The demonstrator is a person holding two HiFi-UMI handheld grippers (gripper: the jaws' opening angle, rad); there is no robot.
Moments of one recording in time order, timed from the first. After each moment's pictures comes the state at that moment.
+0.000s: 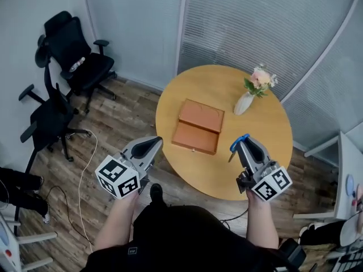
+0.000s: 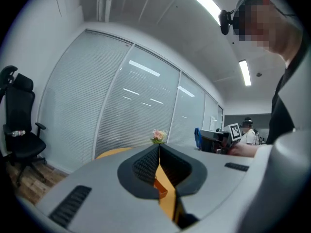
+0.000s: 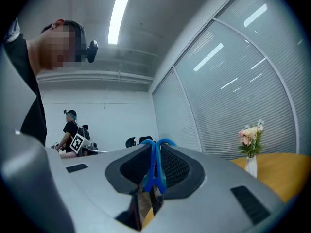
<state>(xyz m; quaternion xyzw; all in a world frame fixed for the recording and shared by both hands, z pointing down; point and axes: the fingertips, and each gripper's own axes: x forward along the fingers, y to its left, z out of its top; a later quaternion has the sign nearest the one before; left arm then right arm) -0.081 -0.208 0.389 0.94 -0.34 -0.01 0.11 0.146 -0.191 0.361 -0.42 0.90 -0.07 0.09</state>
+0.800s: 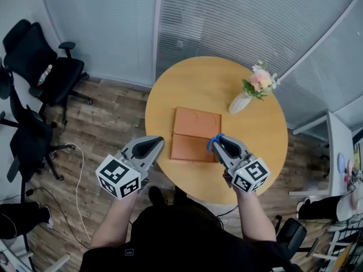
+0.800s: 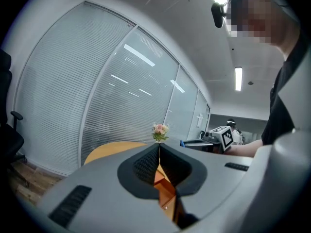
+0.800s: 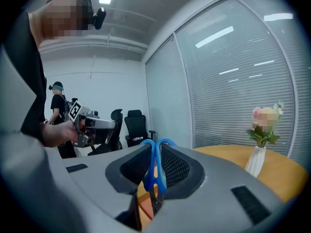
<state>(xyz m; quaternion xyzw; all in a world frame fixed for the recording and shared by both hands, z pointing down) -0.080 -0.359 0.429 0.96 -0.23 0.03 0.15 0.082 -0.333 0.461 -0.46 0.88 -0.10 -0.08</state>
